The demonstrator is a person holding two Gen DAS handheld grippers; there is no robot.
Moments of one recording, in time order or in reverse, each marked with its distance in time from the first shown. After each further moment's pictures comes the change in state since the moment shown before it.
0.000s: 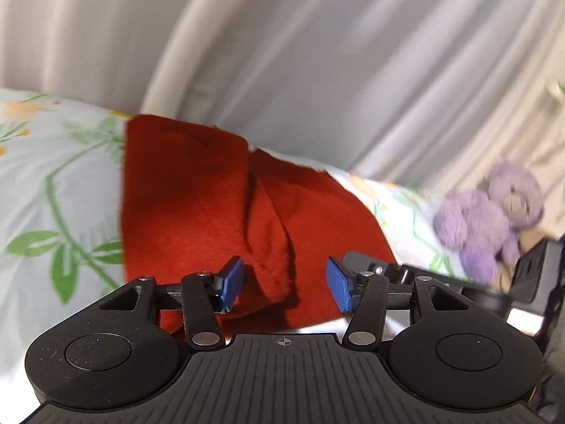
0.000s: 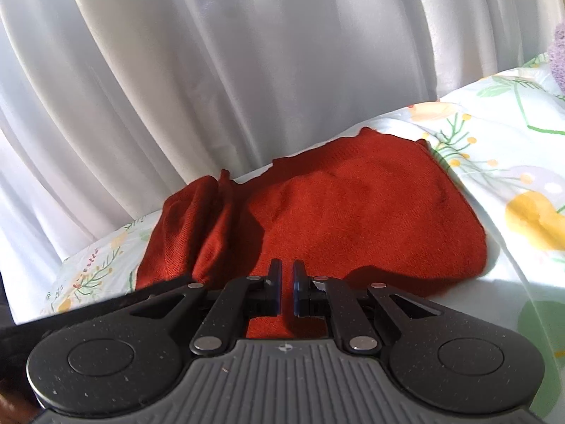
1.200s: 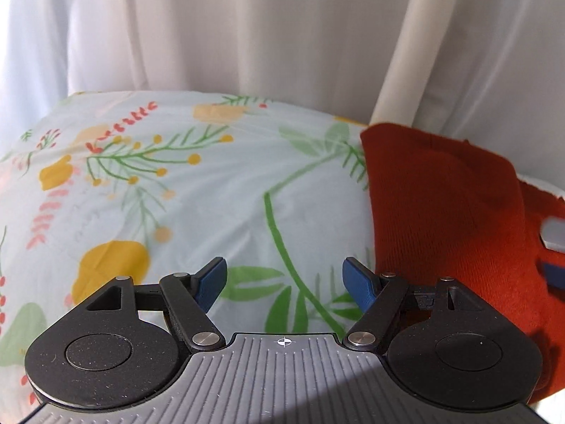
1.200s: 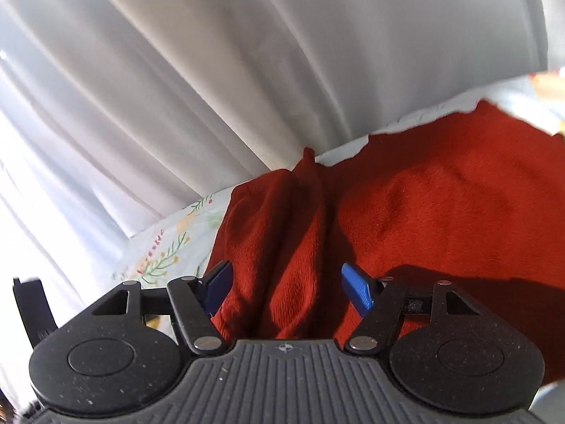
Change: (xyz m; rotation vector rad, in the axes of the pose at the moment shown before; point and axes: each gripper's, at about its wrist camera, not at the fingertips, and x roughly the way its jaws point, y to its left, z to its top) left arm 0.052 0.061 0.012 -0.045 0.008 0.710; right arm 0.097 0.018 0.045 0.058 0.231 0.291
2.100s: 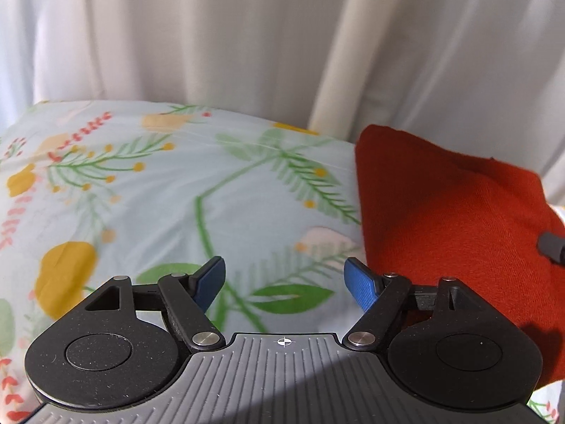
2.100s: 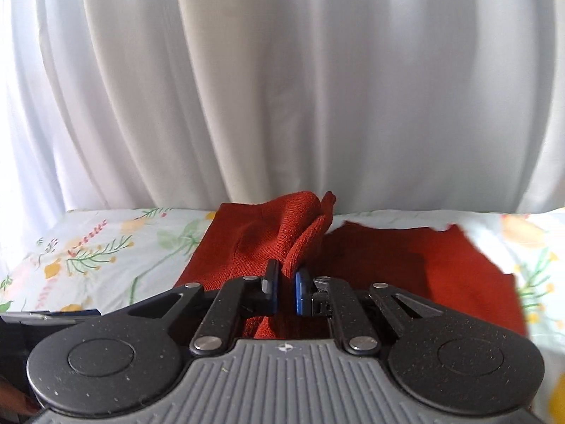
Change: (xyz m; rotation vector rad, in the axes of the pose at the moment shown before) left arm -0.020 -0.045 0.001 0.035 -0.016 -0.128; right arm -0.038 0.050 -0.005 -0.397 -0.185 -0.335
